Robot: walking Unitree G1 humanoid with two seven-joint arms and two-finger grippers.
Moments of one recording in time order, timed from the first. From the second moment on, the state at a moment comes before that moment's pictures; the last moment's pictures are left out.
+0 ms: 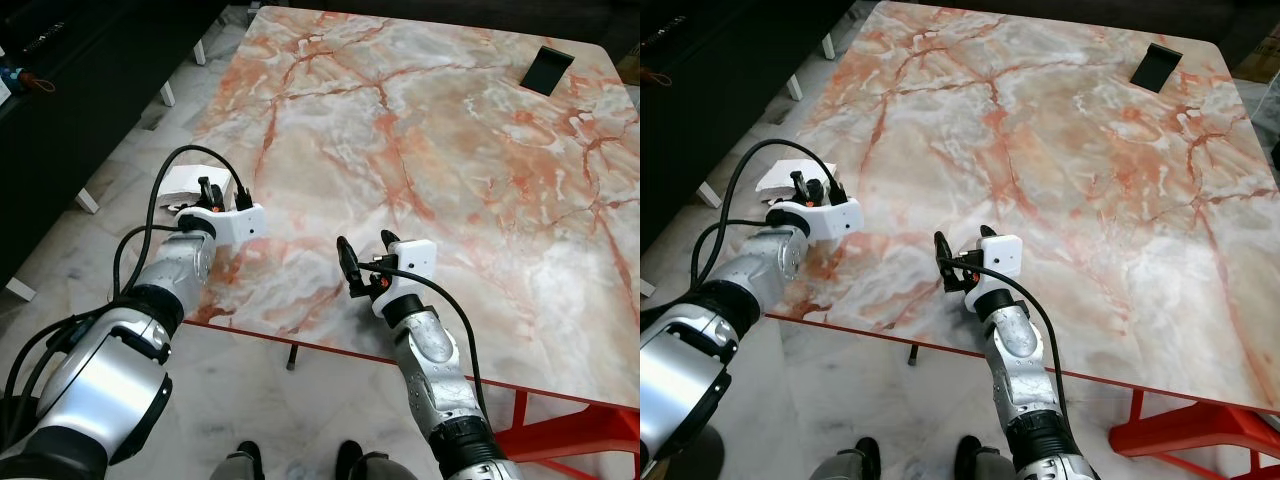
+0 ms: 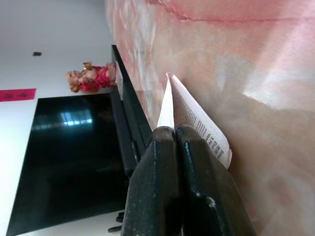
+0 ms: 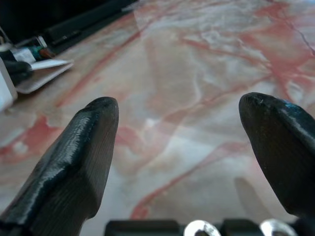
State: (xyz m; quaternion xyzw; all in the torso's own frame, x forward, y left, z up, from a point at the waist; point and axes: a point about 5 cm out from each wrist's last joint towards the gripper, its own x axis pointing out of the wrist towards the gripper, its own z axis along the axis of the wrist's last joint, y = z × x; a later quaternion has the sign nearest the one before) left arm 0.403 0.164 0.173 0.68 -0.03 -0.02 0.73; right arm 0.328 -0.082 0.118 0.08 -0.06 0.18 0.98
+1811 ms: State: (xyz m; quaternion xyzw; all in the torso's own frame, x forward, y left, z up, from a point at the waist) left arm 0.335 0.139 0.175 0.14 -0.20 0.04 0.97; right arm 0.346 -0.094 0.155 0.10 -0.16 0.12 0.97
